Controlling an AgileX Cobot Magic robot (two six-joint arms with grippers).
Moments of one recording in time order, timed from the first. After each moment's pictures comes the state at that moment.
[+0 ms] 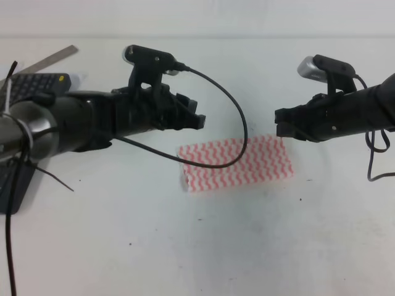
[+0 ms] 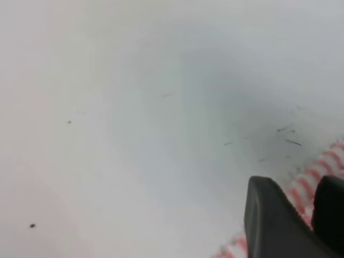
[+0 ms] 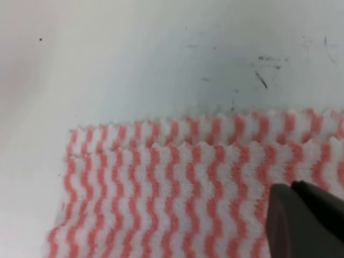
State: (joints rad) left arm -0.47 1.88 -1.21 -1.74 0.15 1.74; right arm 0.22 1.86 -1.23 0.99 0.49 -0.65
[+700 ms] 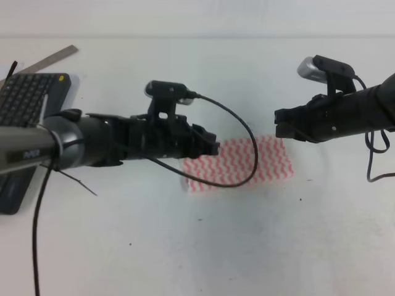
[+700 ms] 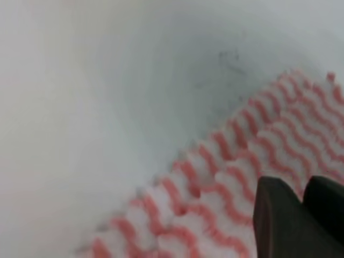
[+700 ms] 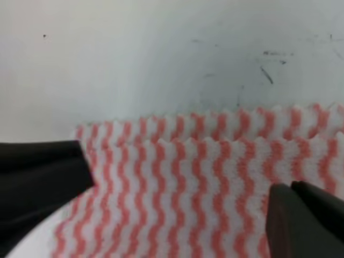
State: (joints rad) left arm -0.47 1.99 -1.21 -1.73 0.37 1.62; right arm 0.22 1.86 -1.23 0.91 0.52 -0.58
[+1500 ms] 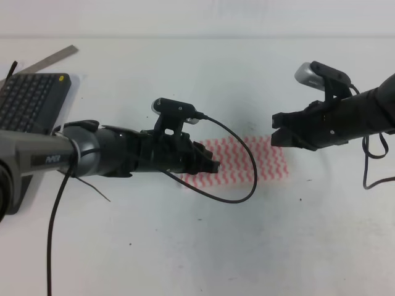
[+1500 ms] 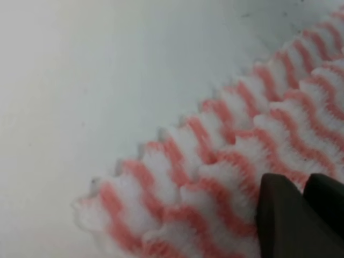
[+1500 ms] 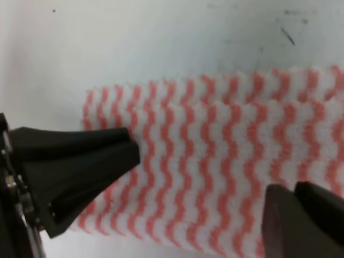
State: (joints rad) left arm -0.49 2.08 -1.21 -1.66 0.27 1.61; right arm 0.22 1.87 -1.23 0.91 0.59 -0.54
